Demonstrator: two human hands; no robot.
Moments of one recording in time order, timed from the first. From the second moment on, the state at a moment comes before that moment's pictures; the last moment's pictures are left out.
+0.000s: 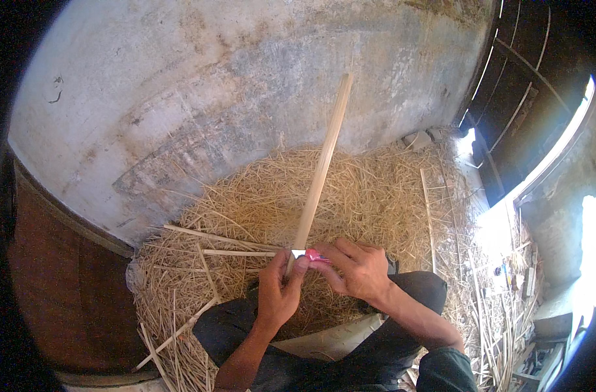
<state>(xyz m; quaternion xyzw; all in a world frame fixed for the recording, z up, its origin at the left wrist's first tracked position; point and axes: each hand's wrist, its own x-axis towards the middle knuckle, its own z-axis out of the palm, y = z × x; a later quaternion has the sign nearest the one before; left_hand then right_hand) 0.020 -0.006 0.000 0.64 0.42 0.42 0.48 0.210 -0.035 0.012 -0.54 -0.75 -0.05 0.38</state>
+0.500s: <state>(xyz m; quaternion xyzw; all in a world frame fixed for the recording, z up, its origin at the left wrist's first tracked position) 0.021 -0.007 0.000 0.65 0.42 0.42 0.47 0.217 -0.032 0.015 -0.54 -0.75 -0.06 0.39</state>
